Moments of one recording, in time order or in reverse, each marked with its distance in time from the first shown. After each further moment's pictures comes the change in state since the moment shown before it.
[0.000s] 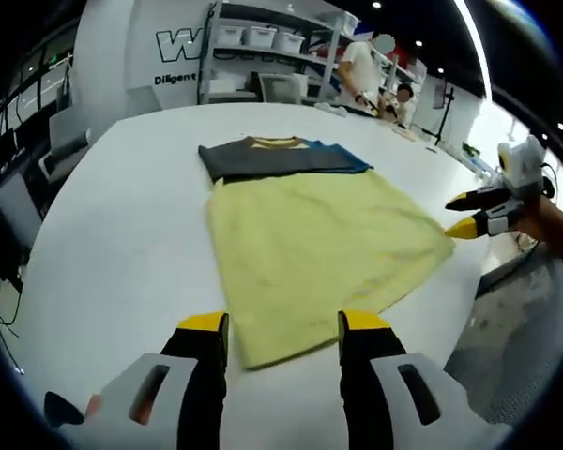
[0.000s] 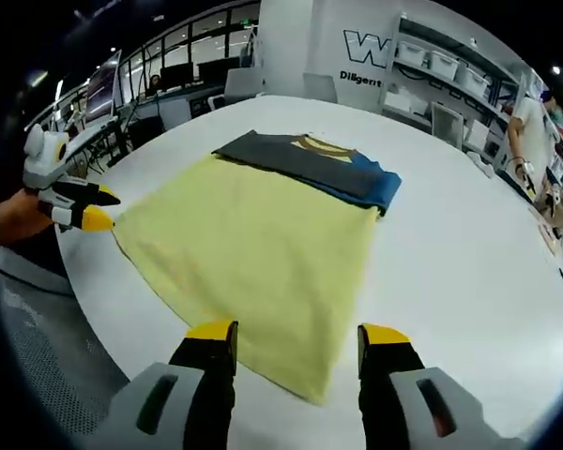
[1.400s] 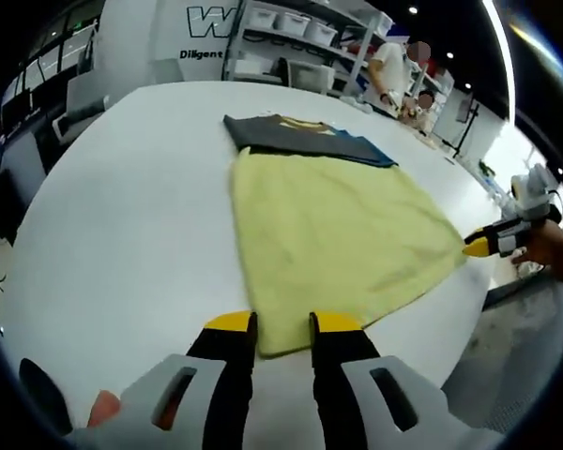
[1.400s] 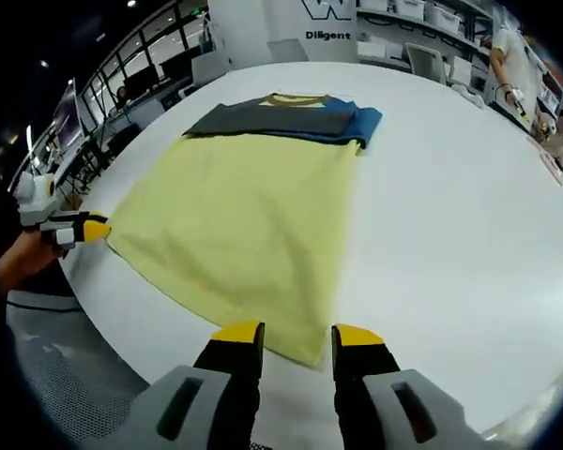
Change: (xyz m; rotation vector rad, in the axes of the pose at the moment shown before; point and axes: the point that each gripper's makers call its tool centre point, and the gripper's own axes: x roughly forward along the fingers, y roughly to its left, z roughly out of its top) left arm 0.011 0.014 -0.020 -0.129 0.053 0.016; right arm 0.007 -0.009 -0.042 0.201 0.160 0.031
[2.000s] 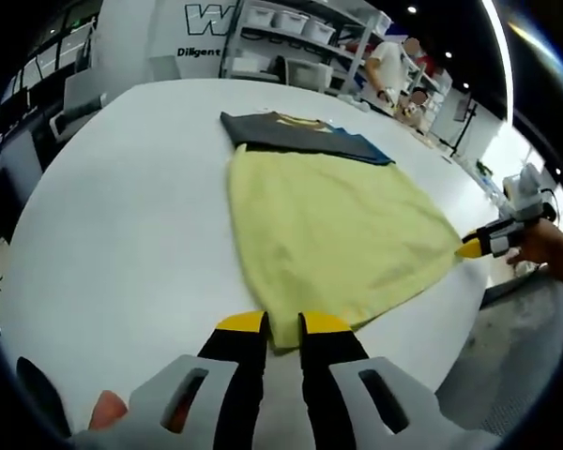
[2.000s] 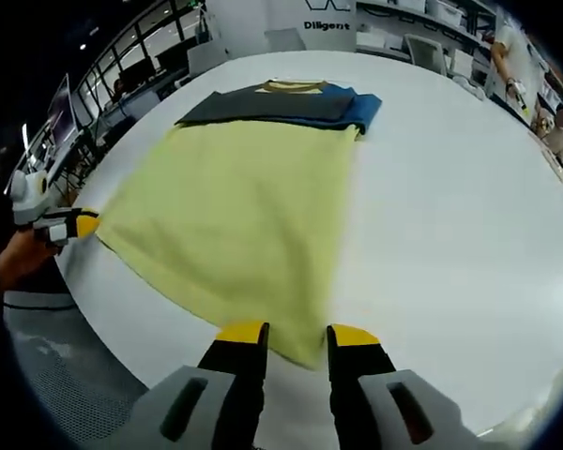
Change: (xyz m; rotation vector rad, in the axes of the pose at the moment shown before) left arm 0.003 -0.002 -0.003 -0.008 0.004 -0.012; right arm 0.010 -0.002 -0.006 -0.002 0.046 -0.001
